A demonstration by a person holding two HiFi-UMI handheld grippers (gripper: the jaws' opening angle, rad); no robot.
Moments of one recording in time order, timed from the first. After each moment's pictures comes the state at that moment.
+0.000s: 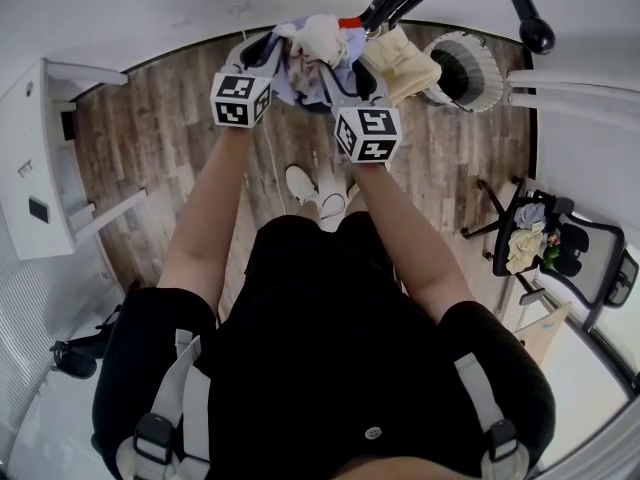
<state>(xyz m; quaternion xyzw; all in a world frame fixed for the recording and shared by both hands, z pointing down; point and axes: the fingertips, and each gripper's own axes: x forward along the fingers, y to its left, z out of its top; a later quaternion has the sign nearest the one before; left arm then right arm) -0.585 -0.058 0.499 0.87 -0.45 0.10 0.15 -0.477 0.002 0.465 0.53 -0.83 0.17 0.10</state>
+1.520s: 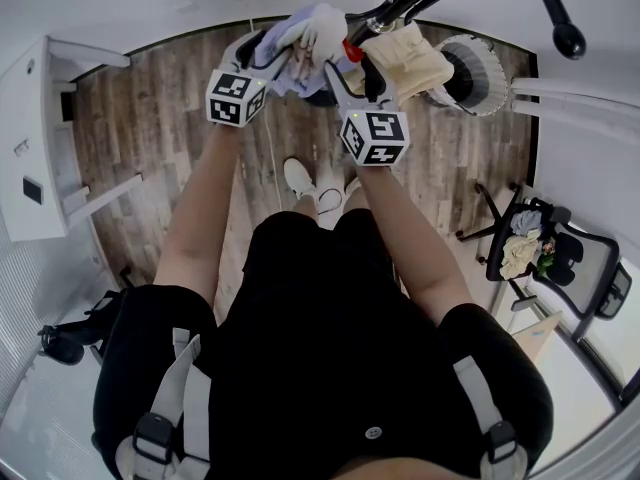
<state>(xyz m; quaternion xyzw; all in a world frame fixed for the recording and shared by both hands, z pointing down) -0.601 -0.032 0.522 0.88 -0.43 0.12 0.15 -0.482 0.017 0.465 0.51 -0.84 0.16 0.10</state>
